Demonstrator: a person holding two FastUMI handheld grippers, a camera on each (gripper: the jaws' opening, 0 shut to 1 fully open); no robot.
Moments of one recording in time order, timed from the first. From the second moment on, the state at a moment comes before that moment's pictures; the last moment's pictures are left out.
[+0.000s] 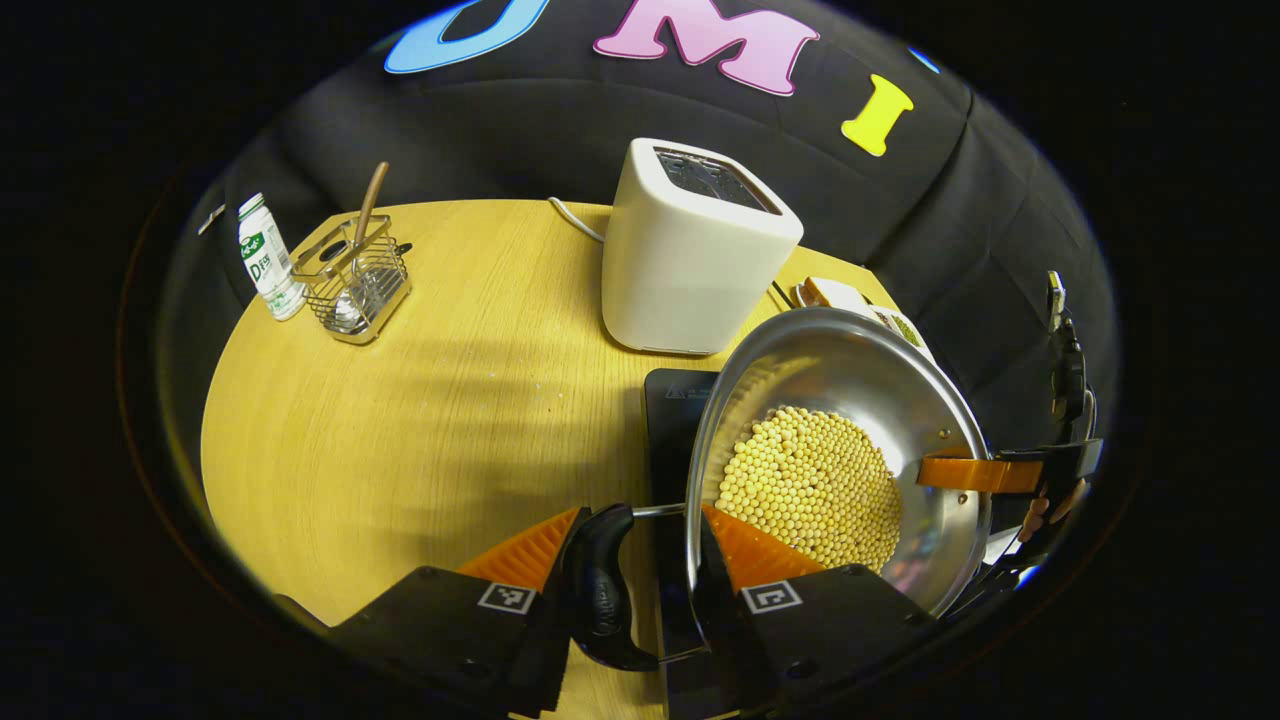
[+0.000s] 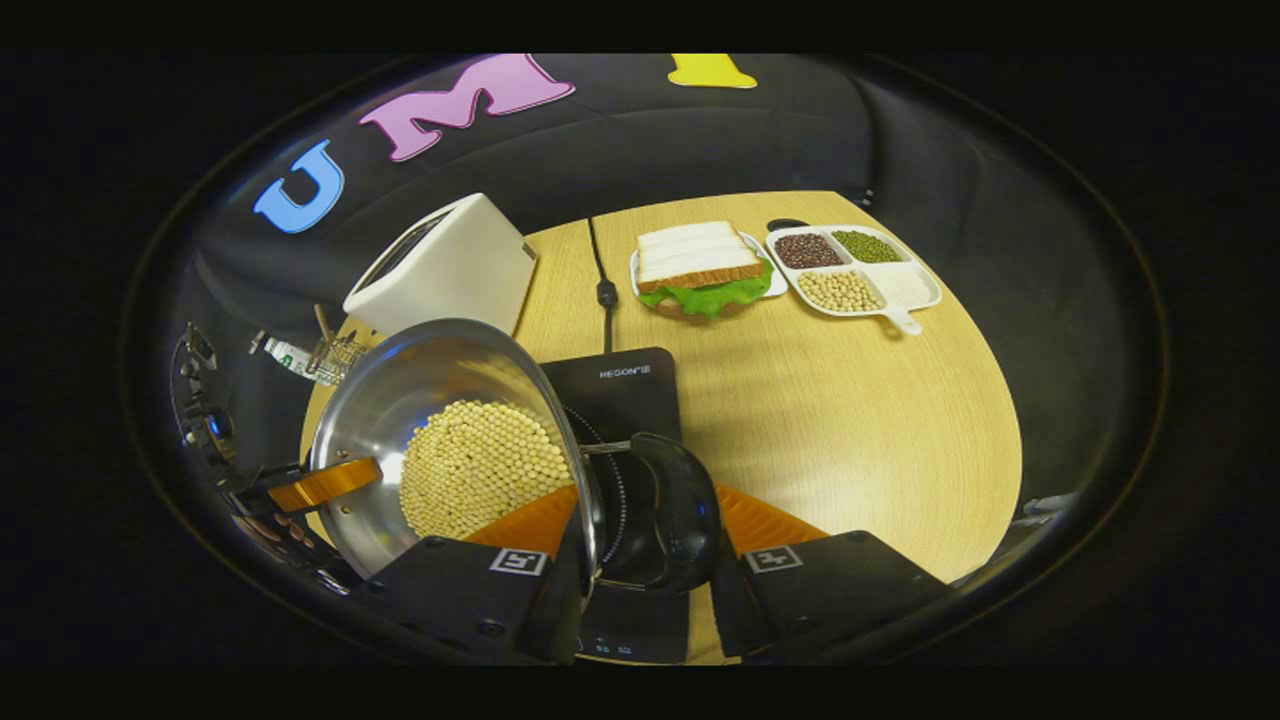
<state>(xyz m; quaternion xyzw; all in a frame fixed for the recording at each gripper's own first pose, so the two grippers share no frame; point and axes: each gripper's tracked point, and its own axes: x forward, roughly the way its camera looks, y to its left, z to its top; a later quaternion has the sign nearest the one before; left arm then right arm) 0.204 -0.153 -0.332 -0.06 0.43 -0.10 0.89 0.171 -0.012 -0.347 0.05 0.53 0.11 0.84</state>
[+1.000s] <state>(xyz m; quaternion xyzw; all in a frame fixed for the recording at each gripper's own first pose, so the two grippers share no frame) 0.205 -0.159 -0.342 -0.05 0.44 -0.10 0.89 0.179 -0.011 -0.353 0.09 0.52 0.13 0.84</state>
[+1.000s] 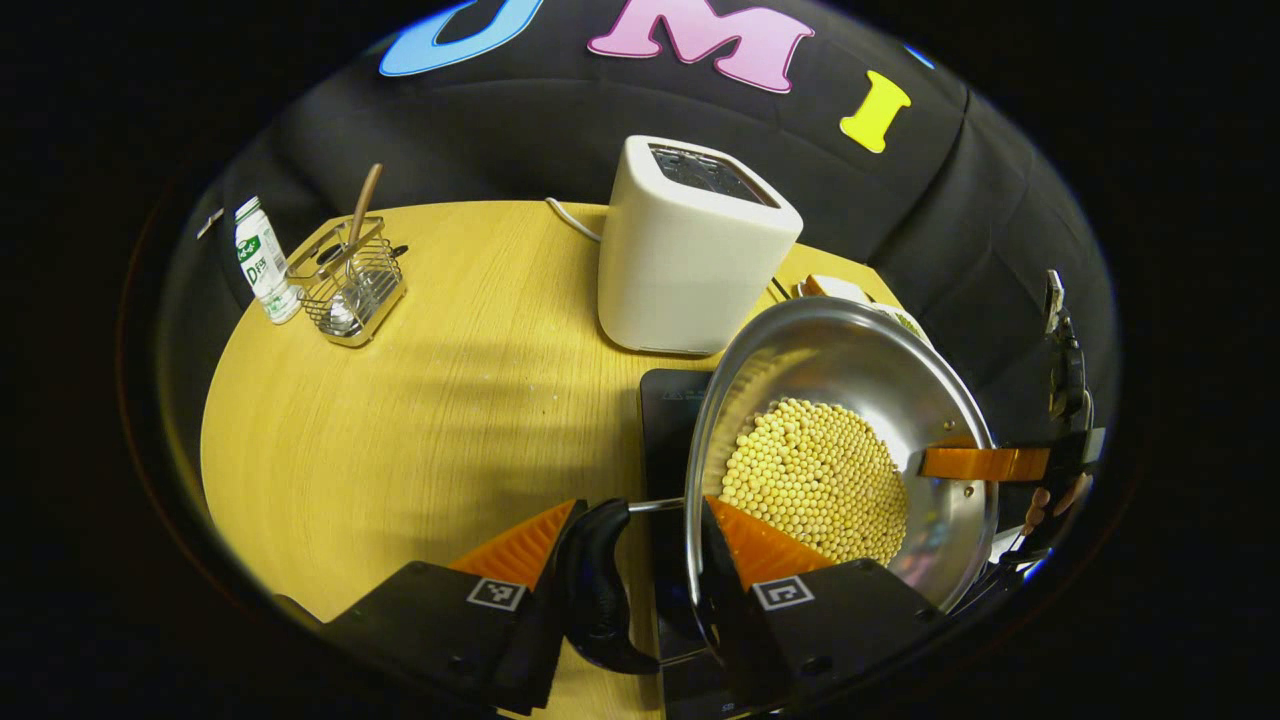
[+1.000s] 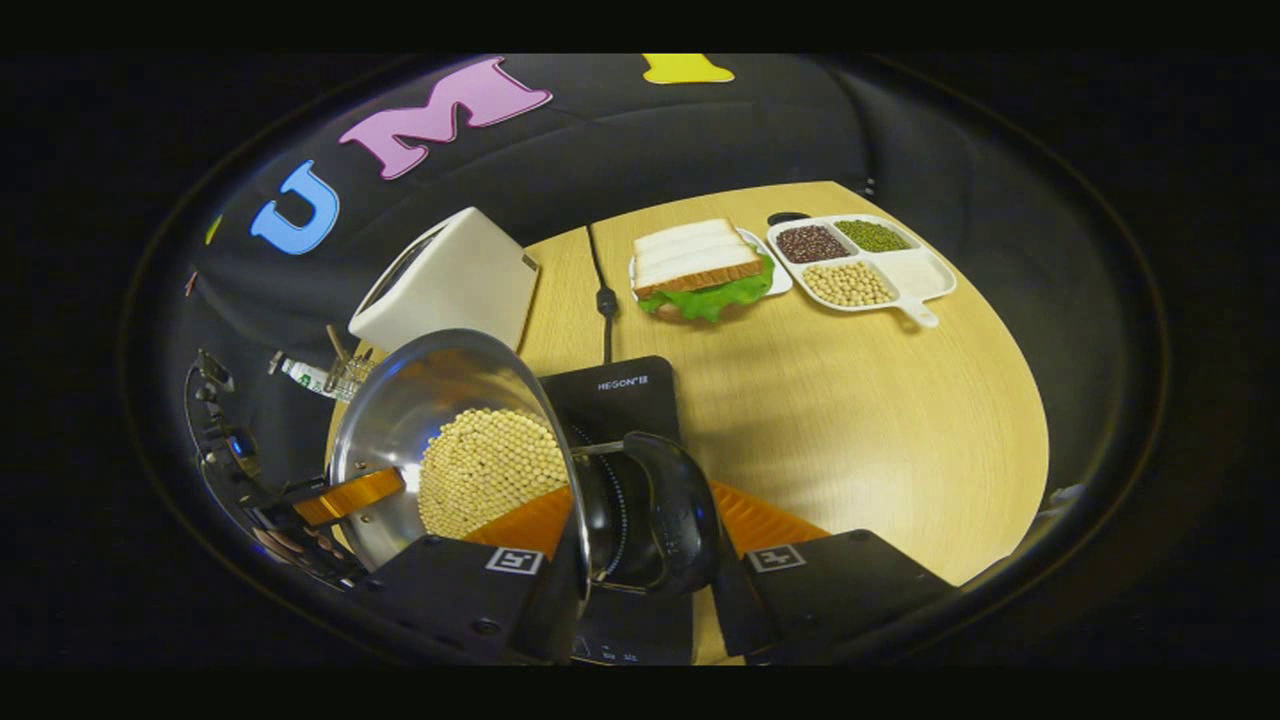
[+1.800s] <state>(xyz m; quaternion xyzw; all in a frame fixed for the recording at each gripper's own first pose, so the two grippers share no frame) 0.173 -0.132 -0.277 -0.03 0.39 -0.03 0.92 0.155 -0.039 -0.298 0.07 0.46 0.12 0.88</state>
